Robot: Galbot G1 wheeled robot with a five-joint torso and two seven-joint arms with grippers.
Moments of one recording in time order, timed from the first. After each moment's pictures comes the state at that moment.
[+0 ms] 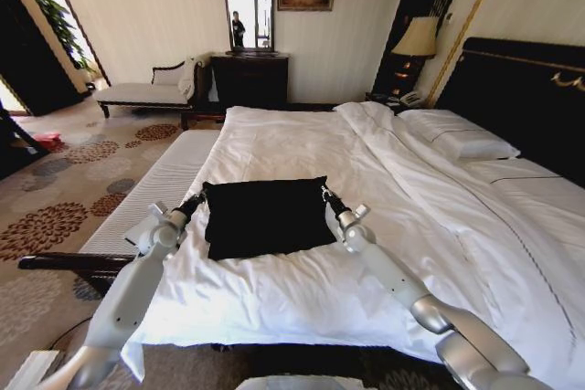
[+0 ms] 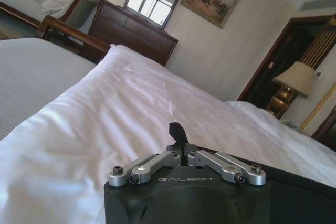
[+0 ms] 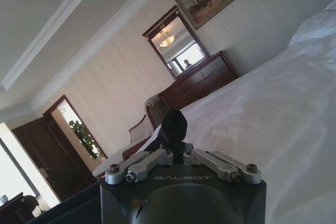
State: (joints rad) left arm 0.93 -0.95 -0.39 -1.50 -1.09 0.21 0.08; right arm -0.61 1.05 -0.07 1.14 1.28 0.22 -0.24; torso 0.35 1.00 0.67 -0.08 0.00
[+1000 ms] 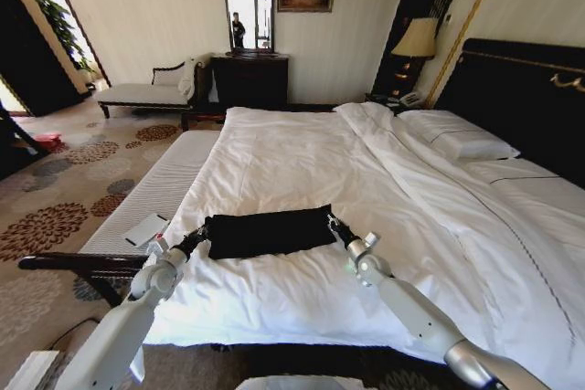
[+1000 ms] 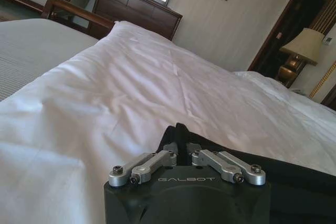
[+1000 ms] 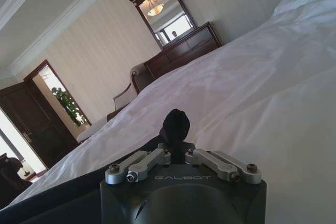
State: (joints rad) left arm 1.16 -0.97 -0.42 -1.63 -0.99 0.18 0.06; right arm -0.82 1.01 -0.04 1.26 1.19 0.21 -0.19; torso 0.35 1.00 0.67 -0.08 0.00
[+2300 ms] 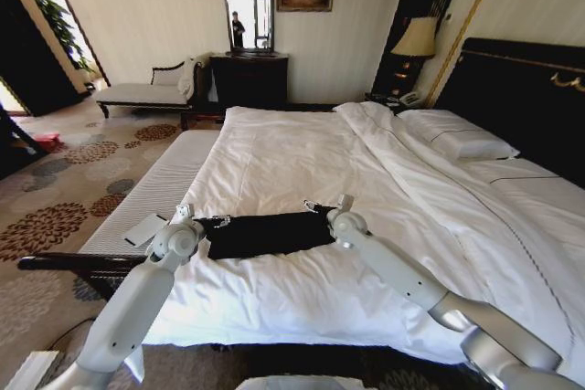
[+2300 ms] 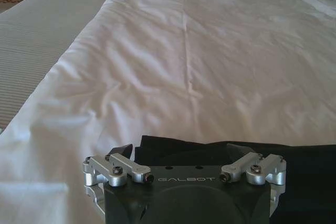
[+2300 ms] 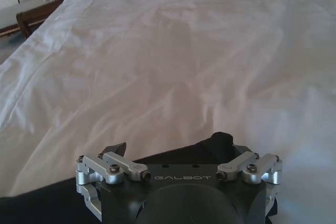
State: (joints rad) left arm 0.90 -0.94 -0.28 -1.84 -1.09 0.75 -0.50; right arm -0.48 0.99 -0.30 1.51 1.42 -0.37 0.67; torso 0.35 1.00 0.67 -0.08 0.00
